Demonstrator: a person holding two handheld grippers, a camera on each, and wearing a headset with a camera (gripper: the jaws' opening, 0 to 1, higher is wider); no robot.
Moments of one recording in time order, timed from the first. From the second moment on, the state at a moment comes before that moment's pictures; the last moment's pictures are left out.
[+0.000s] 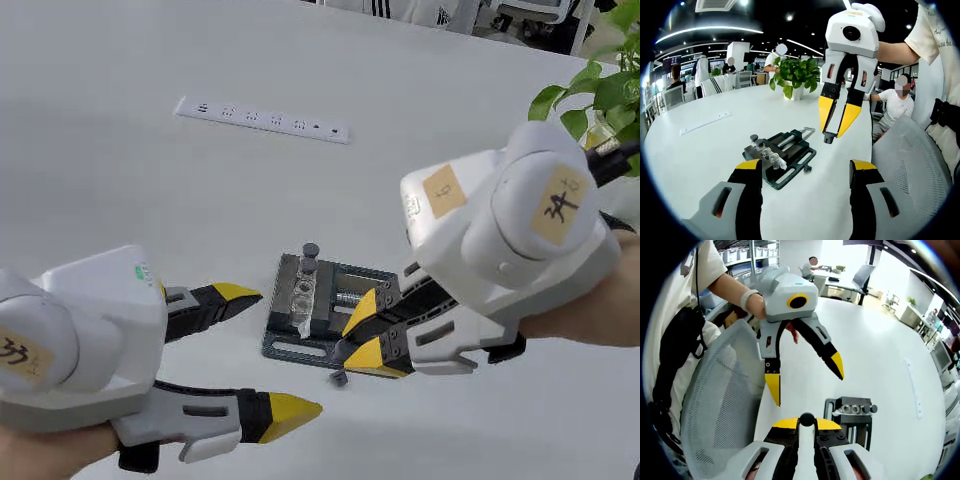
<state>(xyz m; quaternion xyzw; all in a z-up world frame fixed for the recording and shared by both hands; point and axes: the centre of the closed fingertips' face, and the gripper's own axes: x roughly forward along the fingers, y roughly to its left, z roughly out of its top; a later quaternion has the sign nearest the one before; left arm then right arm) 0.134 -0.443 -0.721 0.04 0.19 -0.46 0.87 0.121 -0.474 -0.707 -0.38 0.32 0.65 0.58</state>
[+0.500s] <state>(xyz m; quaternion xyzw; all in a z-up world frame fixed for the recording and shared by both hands) 0.138 -0.425 -0.737 0.02 0.22 -0.42 0.88 0.152 -0.475 -0.718 -0.40 0.33 0.64 0.57</state>
